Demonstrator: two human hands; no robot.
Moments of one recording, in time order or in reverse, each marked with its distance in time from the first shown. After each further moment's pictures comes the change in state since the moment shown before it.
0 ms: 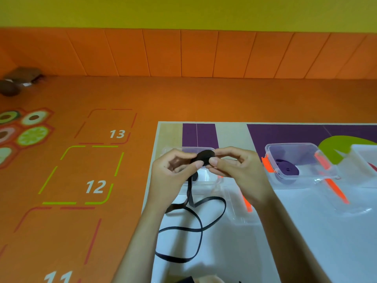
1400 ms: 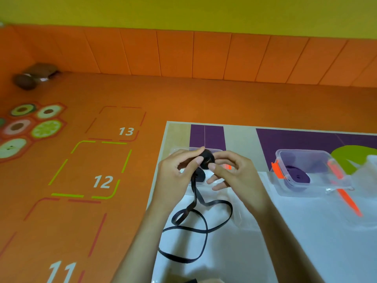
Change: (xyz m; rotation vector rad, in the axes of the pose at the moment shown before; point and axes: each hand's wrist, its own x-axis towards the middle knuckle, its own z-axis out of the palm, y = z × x) left_hand -0.001 0.006 -0.009 0.210 0.016 0.050; right_hand 0.005 0.016 0.022 -0.156 -0.026 0.085
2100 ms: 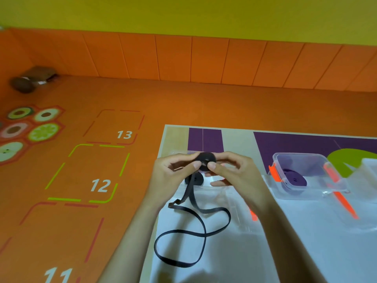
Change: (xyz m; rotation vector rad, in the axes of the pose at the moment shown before) left_hand 0.007 0.007 -0.015 -0.211 -0.063 -0.095; right_hand -0.001 -0.017 -0.004 0.050 -0.035 -0.019
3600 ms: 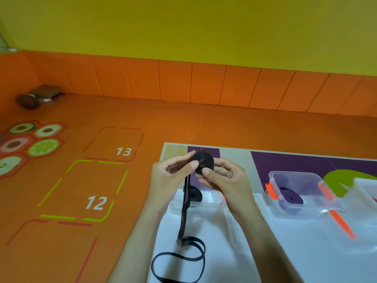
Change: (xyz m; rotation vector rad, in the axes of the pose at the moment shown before) left_hand 0.003 0.039 0.002 -0.115 0.096 -0.006; right_hand 0.002 -0.012 0.028 0.196 0.044 -0.092
